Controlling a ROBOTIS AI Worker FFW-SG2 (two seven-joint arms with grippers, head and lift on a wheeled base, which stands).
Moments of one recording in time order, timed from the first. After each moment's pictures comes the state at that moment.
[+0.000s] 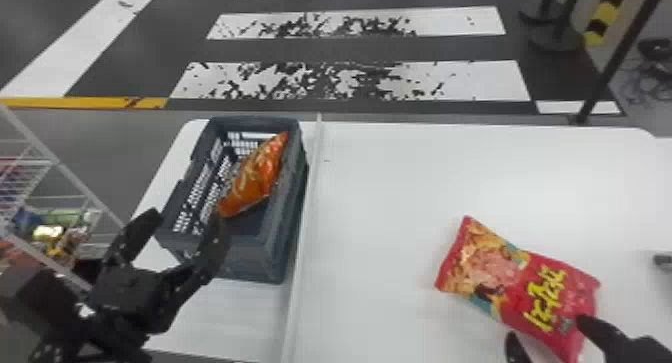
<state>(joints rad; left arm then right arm) 0.83 0.11 0.25 -2.31 0.33 0.07 -0.22 0.85 -0.15 0.02 -2.20 0.14 0.36 0.14</state>
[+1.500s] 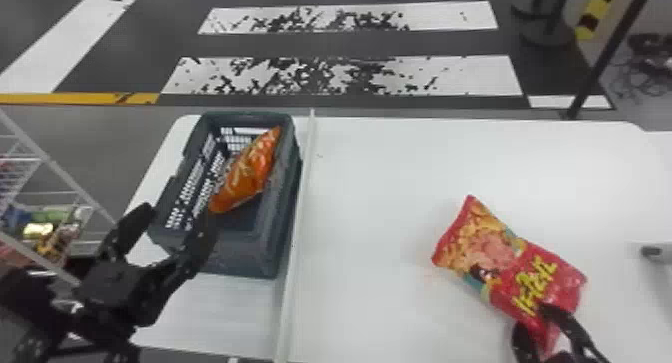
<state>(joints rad) 0.79 0.11 0.29 -2.25 0.43 0.05 -0.33 0.72 -0.32 0.15 -1.89 0.43 0.21 -0.03</state>
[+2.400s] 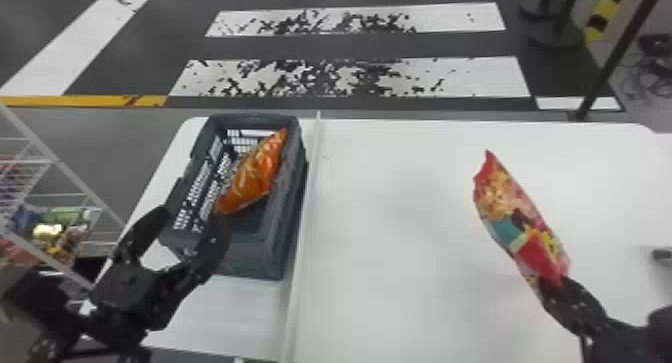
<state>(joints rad) 0.79 0.11 0.28 -2.25 0.43 0.06 -0.36 0.79 -0.22 -0.08 -2.24 -0.02 0.35 0.27</state>
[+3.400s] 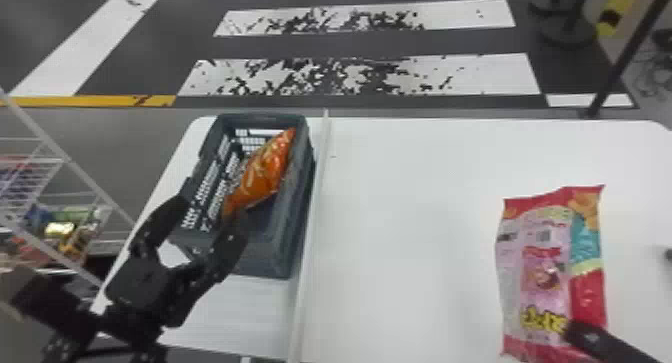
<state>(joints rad) 0.81 0.12 0.24 -2.27 0.43 -0.02 -0.39 0.58 0.00 -0.74 -2.20 -1.02 1.47 0.57</state>
